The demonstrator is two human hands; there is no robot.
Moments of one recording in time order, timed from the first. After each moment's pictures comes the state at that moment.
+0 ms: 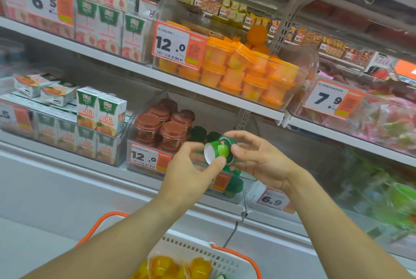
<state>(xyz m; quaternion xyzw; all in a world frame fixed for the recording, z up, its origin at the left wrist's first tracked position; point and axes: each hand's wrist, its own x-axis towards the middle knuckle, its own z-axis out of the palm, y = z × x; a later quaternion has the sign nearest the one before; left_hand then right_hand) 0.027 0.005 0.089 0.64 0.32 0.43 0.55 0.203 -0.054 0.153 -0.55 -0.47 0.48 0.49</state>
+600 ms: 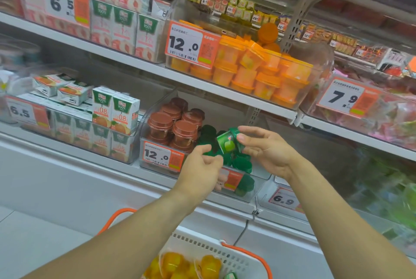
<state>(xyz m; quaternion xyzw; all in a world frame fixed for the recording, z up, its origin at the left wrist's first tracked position) 0.027 0.009 0.094 0.57 0.33 0.36 0.66 0.206 -0.023 0.148 -0.63 -0.38 0.39 0.56</state>
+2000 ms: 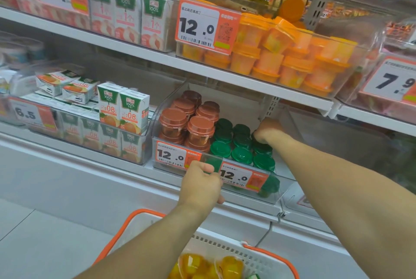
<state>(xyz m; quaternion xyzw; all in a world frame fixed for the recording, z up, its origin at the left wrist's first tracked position) 0.018 0.038 0.052 0.57 0.46 0.29 0.62 0.280 0.110 0.086 -0.92 -0.39 0.00 0.05</state>
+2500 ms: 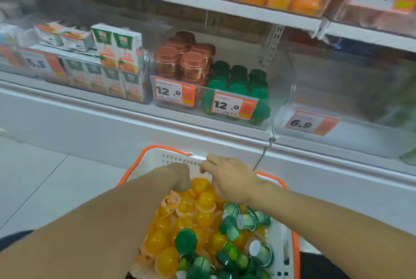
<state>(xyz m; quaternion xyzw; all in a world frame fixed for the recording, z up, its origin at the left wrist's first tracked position) -0.028 0.014 -0.052 0.85 0.40 -0.26 0.20 0.106 -0.095 -0.028 -0.62 -0.78 0.01 0.02</state>
